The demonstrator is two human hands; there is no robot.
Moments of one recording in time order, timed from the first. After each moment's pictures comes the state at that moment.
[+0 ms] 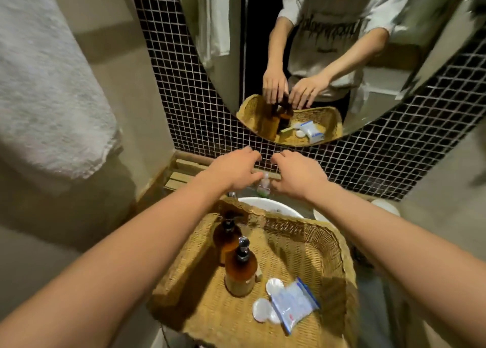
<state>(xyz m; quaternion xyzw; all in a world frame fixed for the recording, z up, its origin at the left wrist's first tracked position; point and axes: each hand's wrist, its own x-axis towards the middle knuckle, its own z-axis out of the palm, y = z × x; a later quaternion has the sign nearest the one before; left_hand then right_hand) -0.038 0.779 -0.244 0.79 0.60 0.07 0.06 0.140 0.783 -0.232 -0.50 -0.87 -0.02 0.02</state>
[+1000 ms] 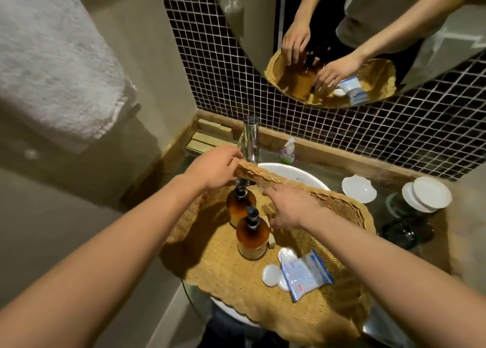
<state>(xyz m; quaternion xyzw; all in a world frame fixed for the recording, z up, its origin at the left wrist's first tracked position) -0.086 0.720 -0.301 0.70 0.69 0.09 0.14 0.127 0.744 -0.369 -0.38 -0.91 0.14 -0.11</state>
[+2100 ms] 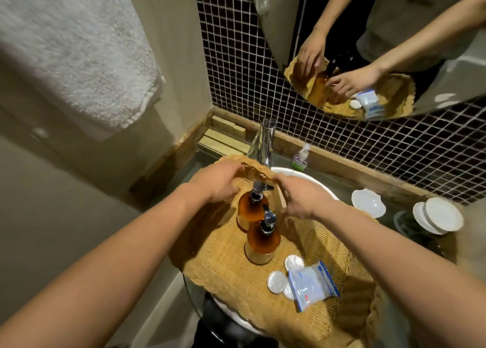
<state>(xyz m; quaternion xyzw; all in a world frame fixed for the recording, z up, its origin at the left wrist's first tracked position) -0.118 0.700 -0.330 0.69 0.71 0.04 0.17 0.110 0.771 -0.344 -0.40 -0.90 0.19 -0.08</state>
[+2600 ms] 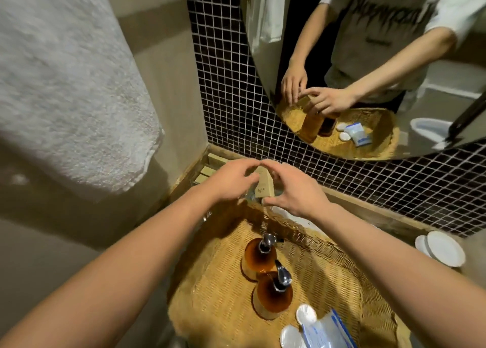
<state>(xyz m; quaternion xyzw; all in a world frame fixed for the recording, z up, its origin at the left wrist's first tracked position) -0.144 0.791 -0.286 0.70 0.64 0.22 0.24 0.051 0.828 -0.286 -0.39 -0.90 0.17 0.13</state>
